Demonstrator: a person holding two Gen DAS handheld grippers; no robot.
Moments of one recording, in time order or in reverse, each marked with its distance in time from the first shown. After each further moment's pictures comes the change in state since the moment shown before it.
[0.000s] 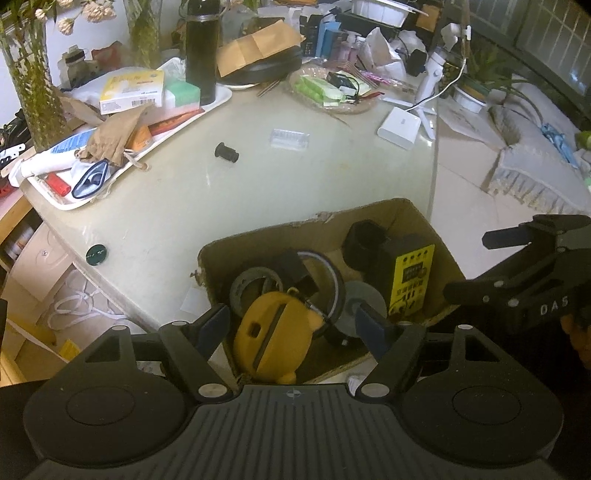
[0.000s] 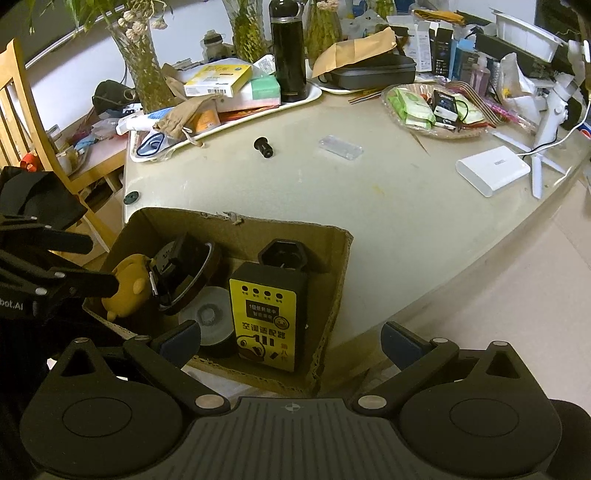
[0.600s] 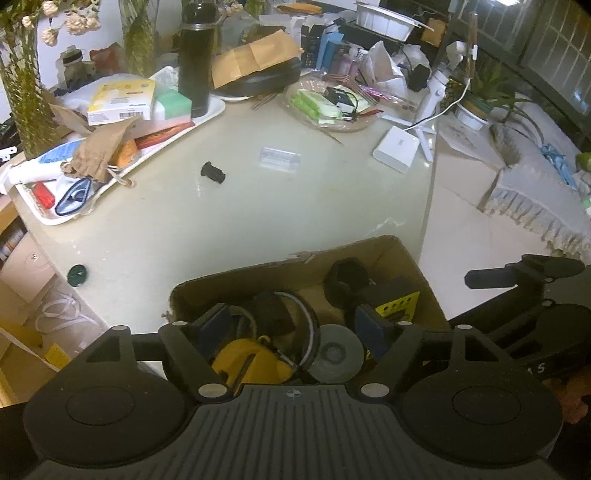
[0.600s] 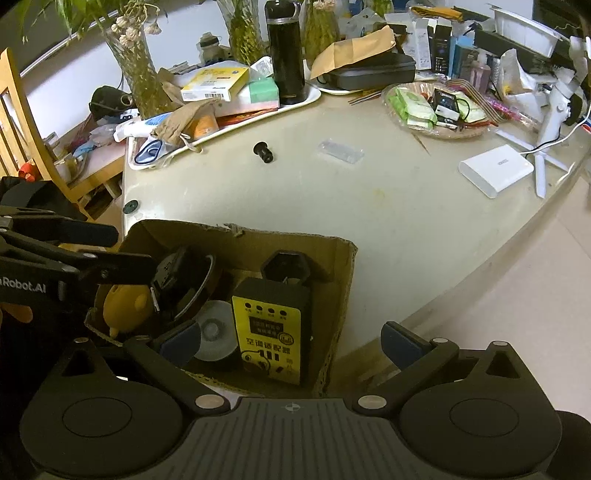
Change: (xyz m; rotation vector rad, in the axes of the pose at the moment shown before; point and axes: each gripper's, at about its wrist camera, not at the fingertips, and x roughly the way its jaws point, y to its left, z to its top) left arm 0.009 -0.015 0.029 -0.042 -0.021 -0.016; right arm 0.006 0.001 0.010 0.017 0.005 0.009
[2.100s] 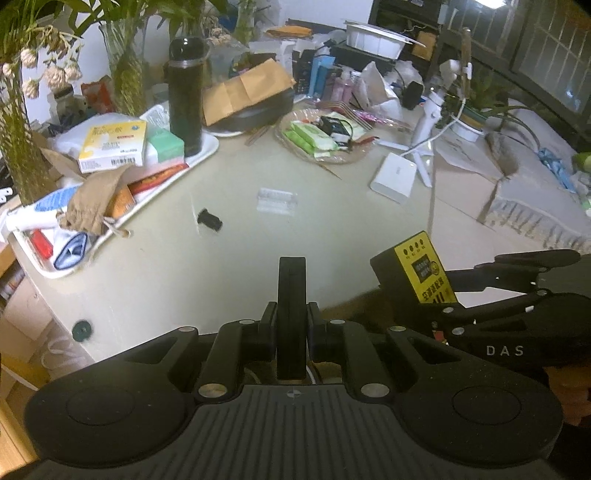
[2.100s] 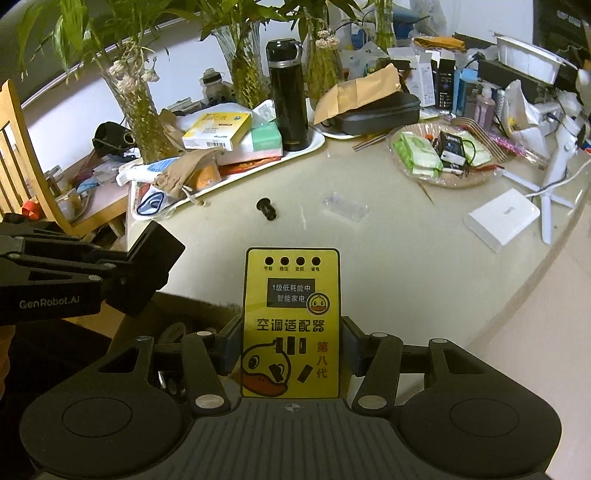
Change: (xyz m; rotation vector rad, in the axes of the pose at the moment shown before) left arm 0.002 -0.004 0.034 0.049 -0.063 -0.002; right arm -0.002 -0.001 0.042 0.014 -0.101 0.024
